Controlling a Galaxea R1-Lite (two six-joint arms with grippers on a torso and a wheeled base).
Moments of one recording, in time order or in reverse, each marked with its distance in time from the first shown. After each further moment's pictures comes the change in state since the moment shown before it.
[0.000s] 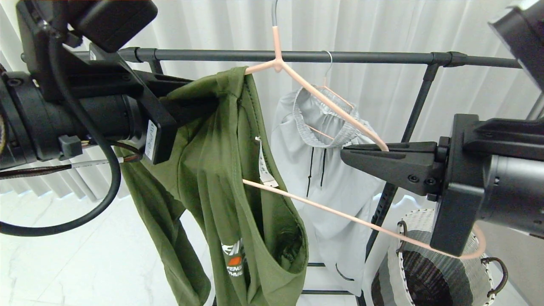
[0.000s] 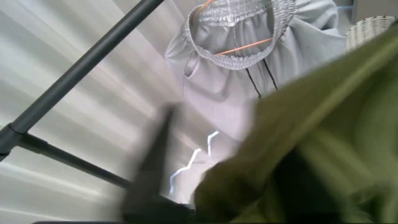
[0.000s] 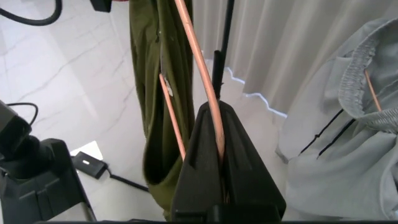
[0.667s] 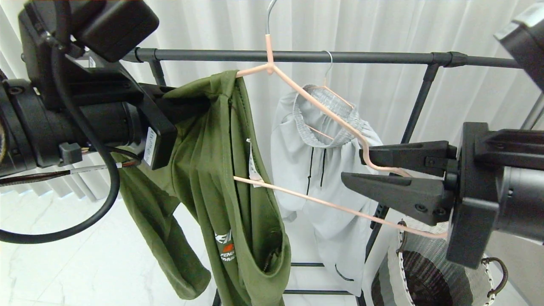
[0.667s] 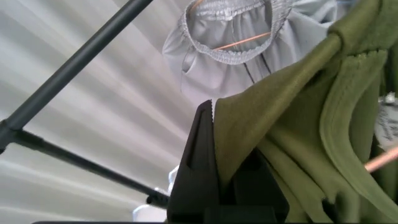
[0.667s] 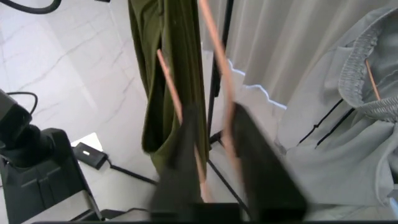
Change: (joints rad) left arm 0.001 -0.009 0.020 -0.003 0.028 0.006; right arm -0.002 -0.027 0.000 0.077 -0.013 -0.001
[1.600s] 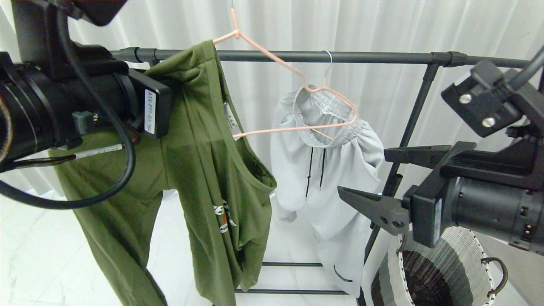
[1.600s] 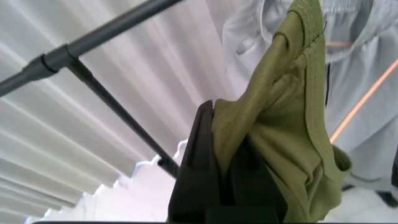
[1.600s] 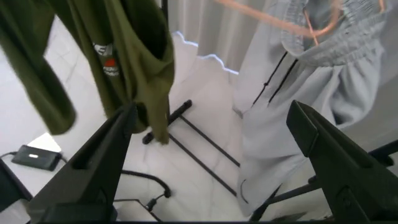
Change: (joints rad) left arm -0.021 0.024 -0.019 -0.099 0.311 -0.204; right arm -0.066 0.037 0.086 -0.064 -0.174 0.023
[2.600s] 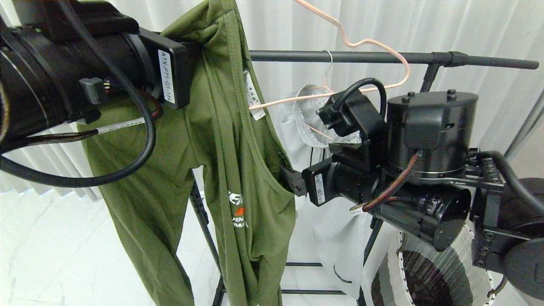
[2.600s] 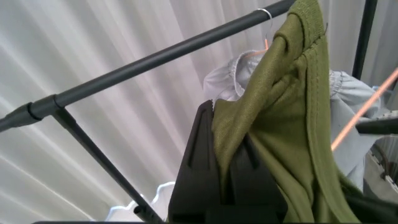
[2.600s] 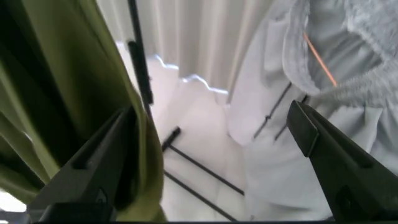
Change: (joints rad) left arm -0.078 0.036 -0.035 -0.139 -0.036 0.002; right arm -0.044 0.360 -0.116 -0.284 -0.109 0.005
